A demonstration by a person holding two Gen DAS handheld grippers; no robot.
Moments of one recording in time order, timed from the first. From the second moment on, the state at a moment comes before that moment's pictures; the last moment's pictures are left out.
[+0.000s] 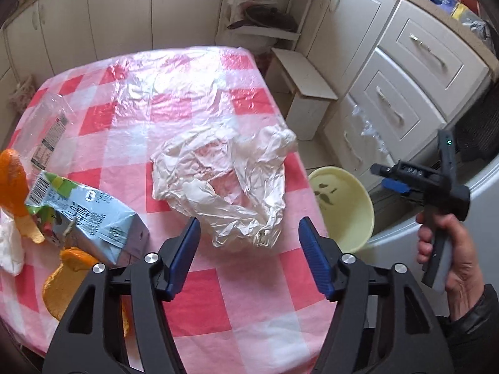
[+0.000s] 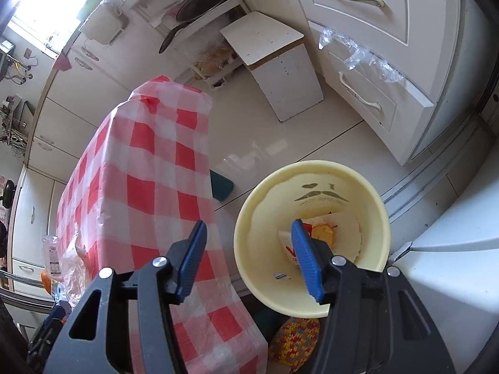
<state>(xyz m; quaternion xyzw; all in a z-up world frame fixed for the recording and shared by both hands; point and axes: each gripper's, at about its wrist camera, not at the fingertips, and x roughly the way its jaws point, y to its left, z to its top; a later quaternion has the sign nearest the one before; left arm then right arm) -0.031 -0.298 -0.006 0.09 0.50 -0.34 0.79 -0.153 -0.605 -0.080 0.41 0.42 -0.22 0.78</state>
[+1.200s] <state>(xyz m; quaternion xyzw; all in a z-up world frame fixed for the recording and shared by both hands) -0.026 -0.293 0.050 0.01 0.45 -0.39 0.81 -0.148 -0.603 -0.062 0.42 0.38 -0.19 0.80</state>
